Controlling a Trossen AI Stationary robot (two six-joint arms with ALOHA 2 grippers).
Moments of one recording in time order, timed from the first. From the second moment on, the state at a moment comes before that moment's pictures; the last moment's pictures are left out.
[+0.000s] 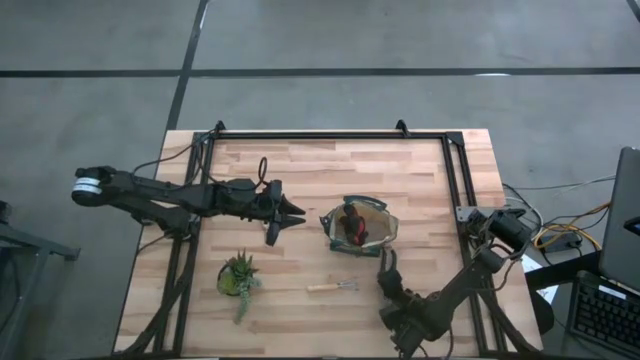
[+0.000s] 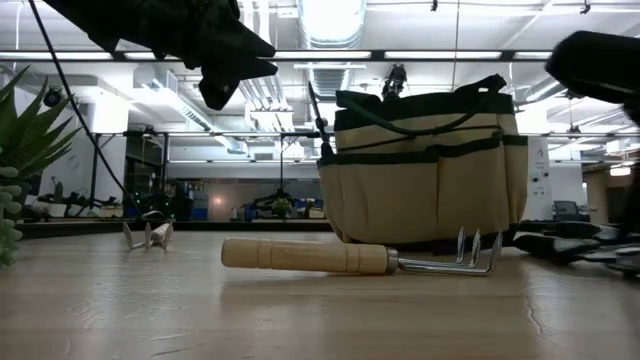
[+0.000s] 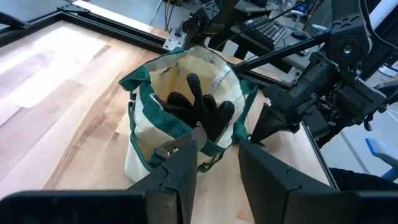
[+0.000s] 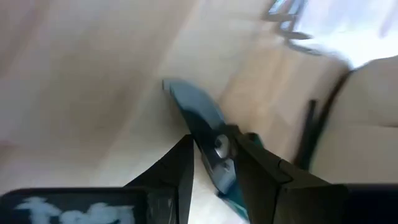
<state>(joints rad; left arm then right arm) -0.01 1.12 0.63 0.23 0.05 -0.35 0.86 1.98 1.21 -0.86 0.58 0.25</state>
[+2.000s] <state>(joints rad) -0.01 1.12 0.63 0.23 0.05 -0.33 0.74 1.77 1.11 -0.49 0.56 0.37</state>
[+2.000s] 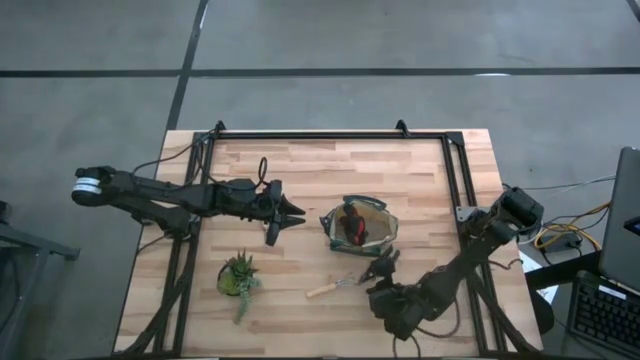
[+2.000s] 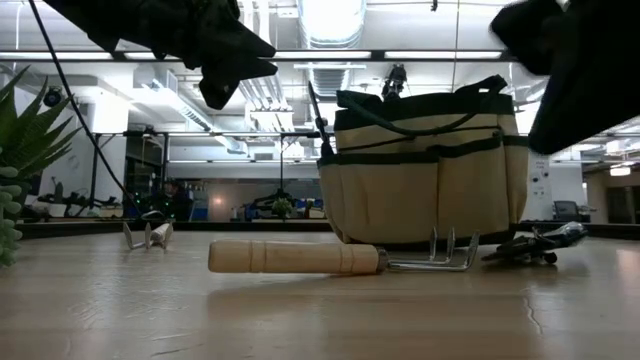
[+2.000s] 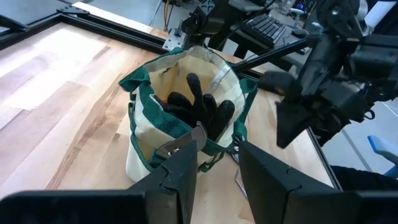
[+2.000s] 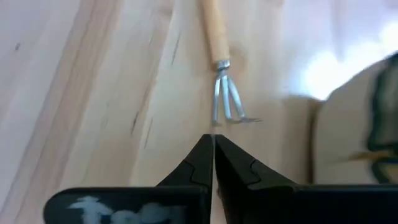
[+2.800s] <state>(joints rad) -0.02 1.12 0.63 0.23 0.05 -0.34 0.67 1.79 1.06 -0.47 0.42 0.29</state>
